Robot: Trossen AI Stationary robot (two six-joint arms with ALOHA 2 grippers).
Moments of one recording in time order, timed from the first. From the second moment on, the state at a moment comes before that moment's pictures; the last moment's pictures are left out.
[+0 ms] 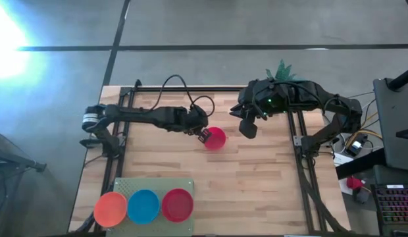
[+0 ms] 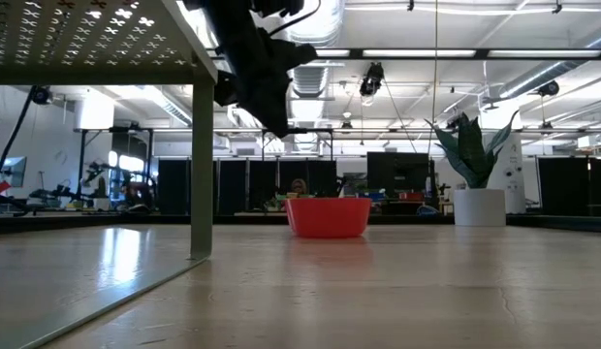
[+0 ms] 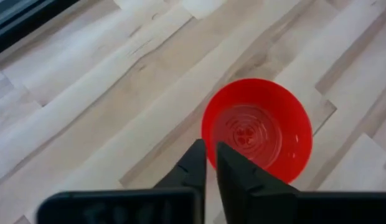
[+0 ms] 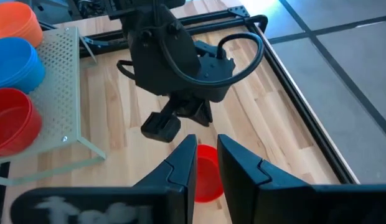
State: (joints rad) left arm 0.08 1.68 1.39 -0.71 -0.33 -0.66; right arm -0.01 1.48 1.89 -1.10 0.17 0.21
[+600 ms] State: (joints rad) left arm 0.11 1.84 1.39 -0.63 -0.30 -0.79; right arm -0.01 1.48 1.89 -1.11 0.17 0.21
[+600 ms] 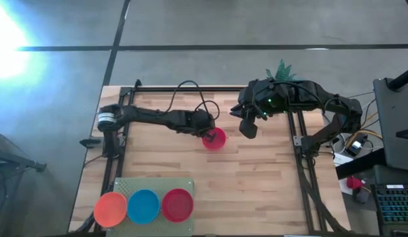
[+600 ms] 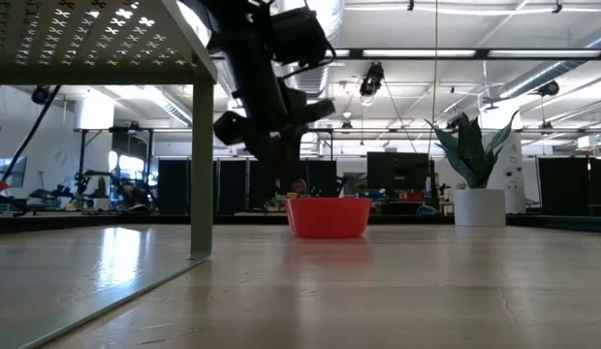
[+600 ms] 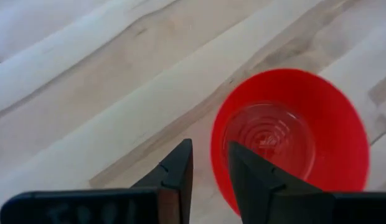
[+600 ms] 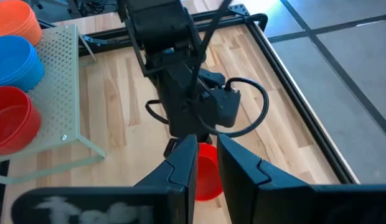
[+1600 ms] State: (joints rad) left arm 0.13 1.99 1.39 -0.56 -0.18 -0.75; right arm -0.01 1.48 1.89 -1.12 0.17 0.21
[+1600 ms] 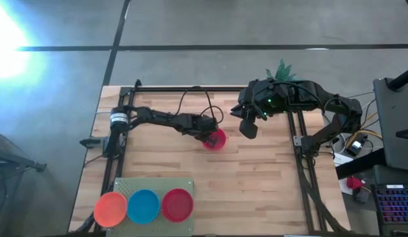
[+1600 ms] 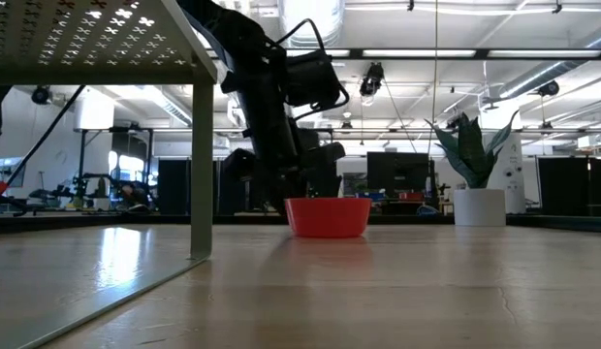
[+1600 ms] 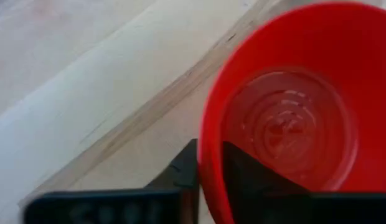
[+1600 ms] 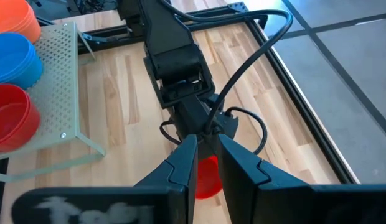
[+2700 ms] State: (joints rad) left arm 0.05 1.33 1.39 -1.04 0.01 -0.38; right arm -0.01 1.48 1.89 -1.12 0.16 0.21
